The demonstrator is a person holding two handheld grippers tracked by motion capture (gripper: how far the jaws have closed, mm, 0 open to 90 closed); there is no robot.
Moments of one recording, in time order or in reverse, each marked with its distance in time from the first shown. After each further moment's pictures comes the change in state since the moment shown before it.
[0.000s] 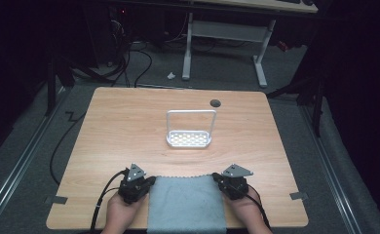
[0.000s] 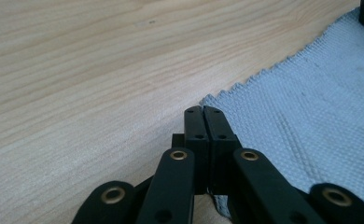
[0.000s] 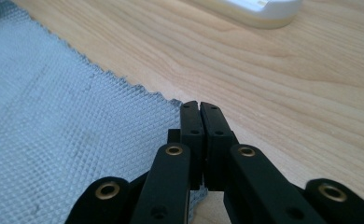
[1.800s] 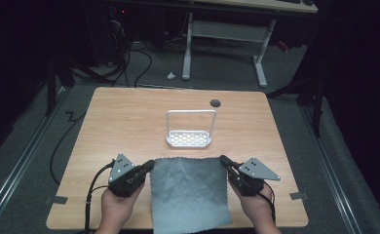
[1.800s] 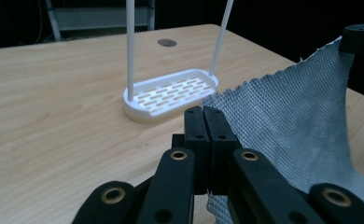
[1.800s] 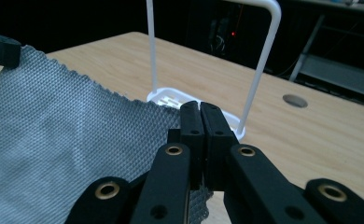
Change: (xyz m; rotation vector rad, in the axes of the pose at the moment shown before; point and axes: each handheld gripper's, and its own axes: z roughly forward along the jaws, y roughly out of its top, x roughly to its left) left arm -0.017 0.051 -0.063 -0.300 -0.008 0.035; right arm 0.005 0.047 -0.073 -0.359 -0.058 -0.037
